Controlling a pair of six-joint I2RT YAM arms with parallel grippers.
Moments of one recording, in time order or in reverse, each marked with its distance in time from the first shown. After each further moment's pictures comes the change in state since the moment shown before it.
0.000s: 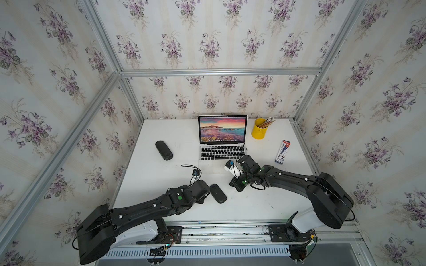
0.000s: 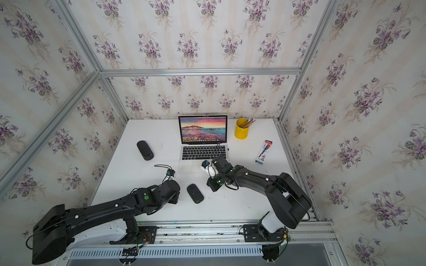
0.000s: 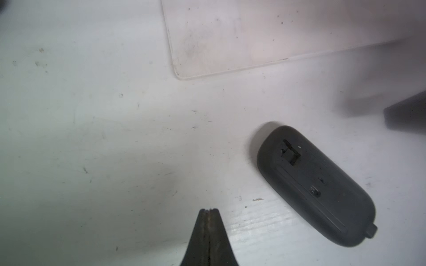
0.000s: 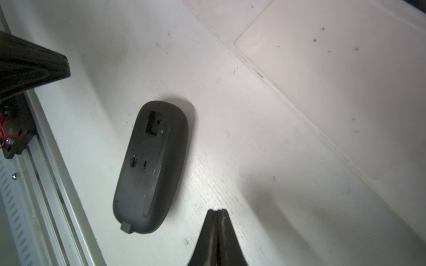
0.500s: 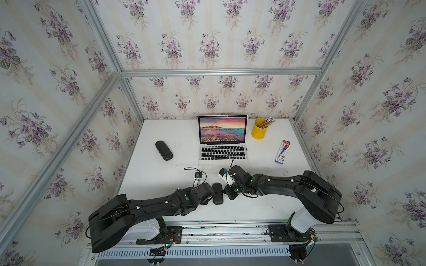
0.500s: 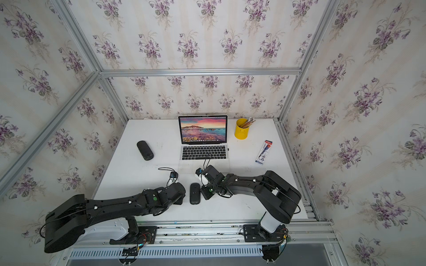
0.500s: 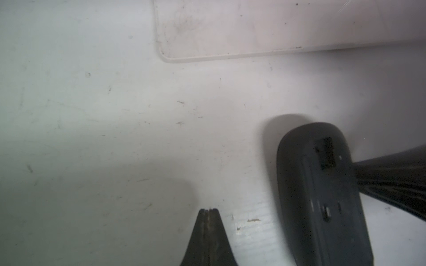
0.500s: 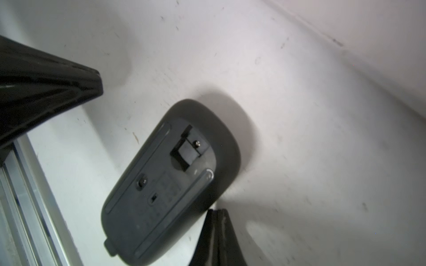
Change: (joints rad) left arm -0.021 0.144 -0.040 0.201 -0.021 -0.085; right arm 0.156 0.097 -0.047 0.174 0.084 0.161
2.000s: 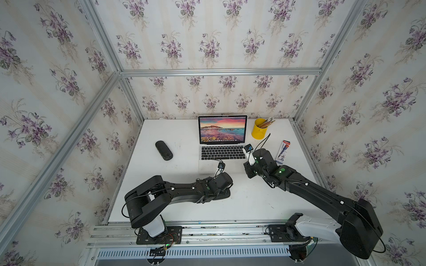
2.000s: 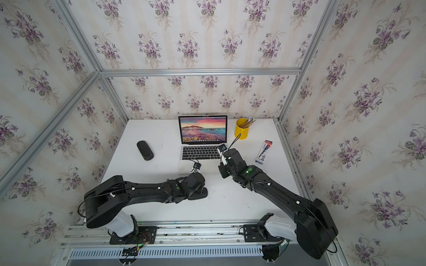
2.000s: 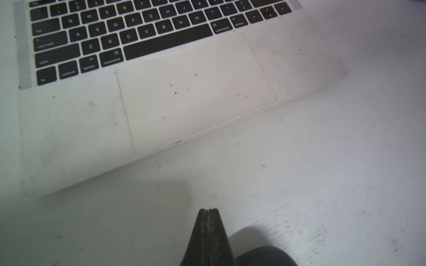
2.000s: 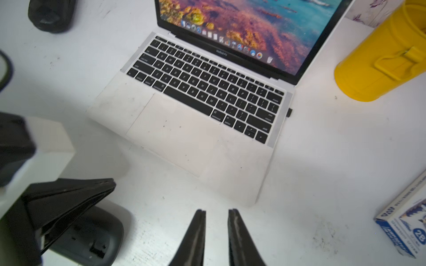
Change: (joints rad) left arm -0.012 0.354 0.301 0.190 -0.035 0.262; right arm -0.296 -0.414 0.103 -0.257 0.354 -0.136
